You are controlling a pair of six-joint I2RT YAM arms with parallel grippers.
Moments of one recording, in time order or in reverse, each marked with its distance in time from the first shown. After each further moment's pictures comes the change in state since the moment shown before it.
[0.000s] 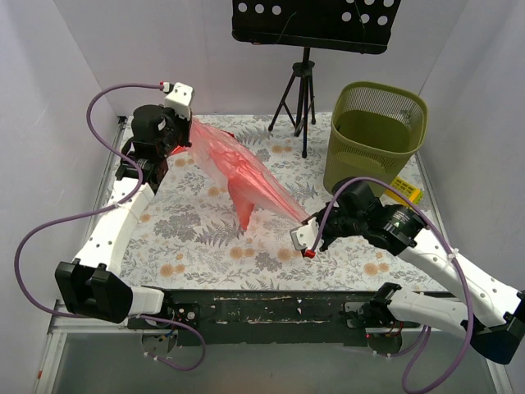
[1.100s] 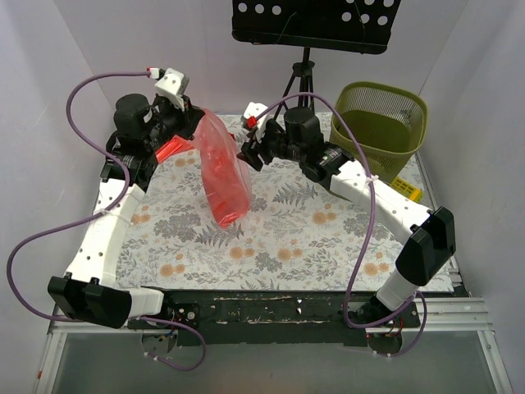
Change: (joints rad) left arm 0.008 -0.017 0.153 -0.068 0.308 -0.154; right arm -0.083 0.639 0.513 0.616 0.038 0.889
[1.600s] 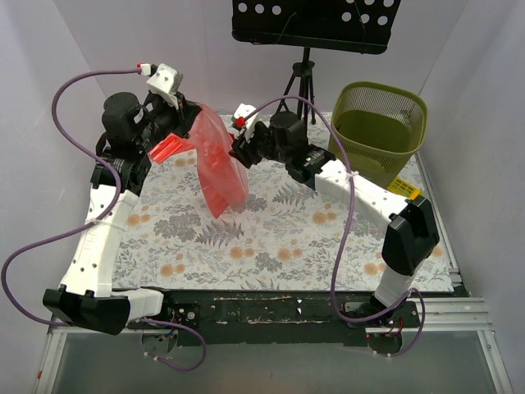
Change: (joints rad) left arm 0.000 -0.043 0.058 -0.055 0.022 0.006; right arm 0.027 0.102 0.011 0.149 0.055 0.070
